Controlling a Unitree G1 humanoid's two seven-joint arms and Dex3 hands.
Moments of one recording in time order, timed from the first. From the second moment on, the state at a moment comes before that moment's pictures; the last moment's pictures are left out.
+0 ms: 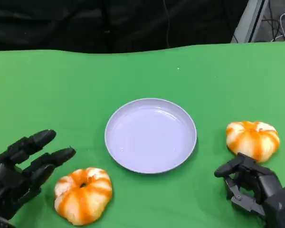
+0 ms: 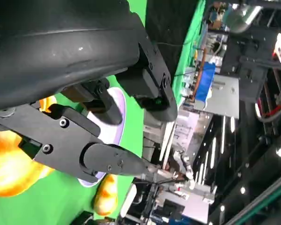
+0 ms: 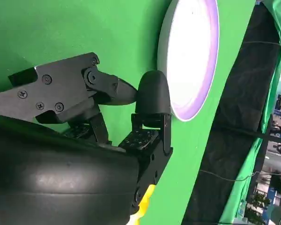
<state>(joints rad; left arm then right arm) -0.24 0.11 0.42 0.89 -0.55 -0.46 -0.97 -0.19 -0.05 0.01 0.97 -0.09 -0.82 0.01</state>
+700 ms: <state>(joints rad) -0.14 0.31 0.15 0.72 0.08 -0.85 -0.57 -0.20 -0.05 0.01 0.97 -0.10 -0.81 0.00</state>
